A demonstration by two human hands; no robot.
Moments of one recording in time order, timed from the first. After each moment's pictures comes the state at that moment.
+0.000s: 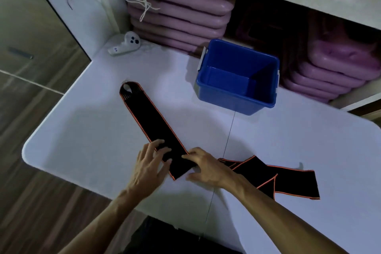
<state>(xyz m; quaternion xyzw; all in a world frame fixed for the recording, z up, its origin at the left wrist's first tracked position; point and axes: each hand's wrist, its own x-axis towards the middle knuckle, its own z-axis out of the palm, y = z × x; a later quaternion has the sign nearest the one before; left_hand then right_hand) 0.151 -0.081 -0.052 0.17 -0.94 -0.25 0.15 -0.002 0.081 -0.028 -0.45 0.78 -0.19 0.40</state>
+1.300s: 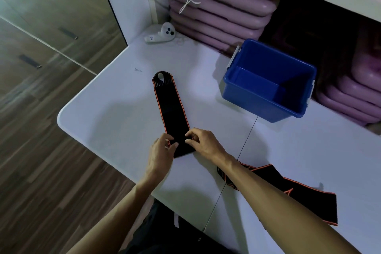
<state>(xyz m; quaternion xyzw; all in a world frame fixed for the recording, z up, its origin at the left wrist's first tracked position) 0.144 -0.066 -0.047 0.47 -0.76 -0.44 0.11 -0.008 0.018 -0.033 -0.44 0.78 -0.28 0.34</state>
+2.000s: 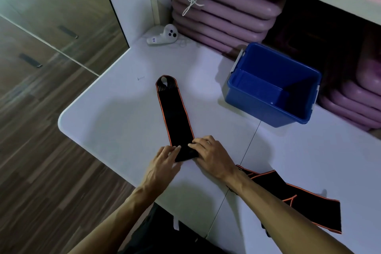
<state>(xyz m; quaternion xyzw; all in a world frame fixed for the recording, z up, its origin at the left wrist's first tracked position) 0.170 -0.067 -0.068 0.24 -0.93 -0.24 0.12 -0.006 0.045 -0.053 -0.63 0.75 -0.17 0.13</state>
